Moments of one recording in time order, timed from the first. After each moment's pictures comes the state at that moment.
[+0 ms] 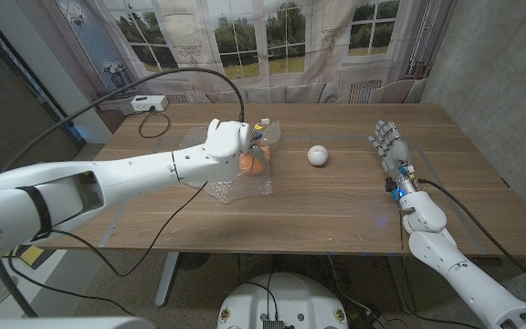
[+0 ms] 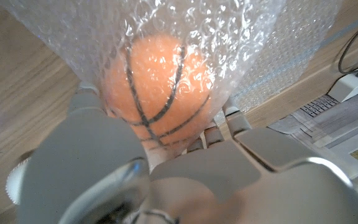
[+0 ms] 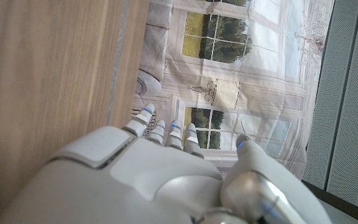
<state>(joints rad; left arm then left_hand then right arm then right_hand) 0.07 0.66 1.42 -1.88 0.72 1.09 -0.74 0.80 -0.10 0.05 -0.08 0.33 -0.08 -0.11 0.18 0.19 0.05 0.04 0.21 0.22 0.17 0.07 0.19 0.18 0.27 0.21 0.53 0.18 -0.98 -0.48 -0.26 -1.18 0.73 0.66 0.17 0.12 0.08 0.24 0.04 0.22 0.04 -0.03 0.18 0.17 0.02 0.05 0.19 0.18 -0.06 0.06 0.19 0.18 0.09 0.07 0.20 0.17</state>
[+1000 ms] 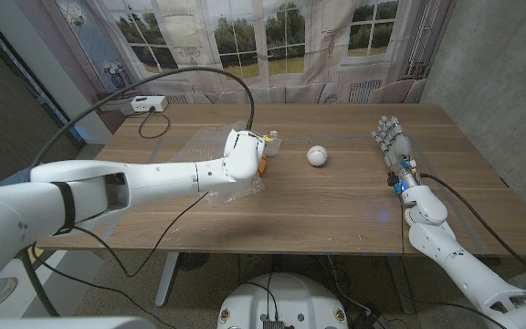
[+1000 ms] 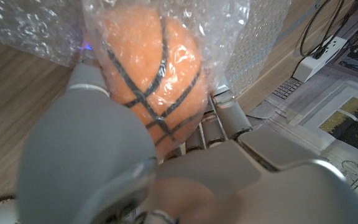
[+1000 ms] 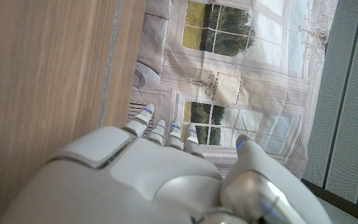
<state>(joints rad) 0.10 0.57 1.52 -1.72 0.90 1.15 -0.87 1.07 -0.14 0.23 -0.10 0.20 0.29 -0.05 0.56 0.29 0.47 0.12 0.55 0.42 0.65 0.11 0.49 0.34 0.94 -0.10 0.76 0.19 -0.91 -0.46 -0.26 -1.09 0.74 0.68 0.21 0.12 0.08 0.24 0.04 0.22 0.04 -0.03 0.18 0.17 0.02 0.05 0.19 0.18 -0.06 0.06 0.19 0.18 0.09 0.07 0.20 0.17</state>
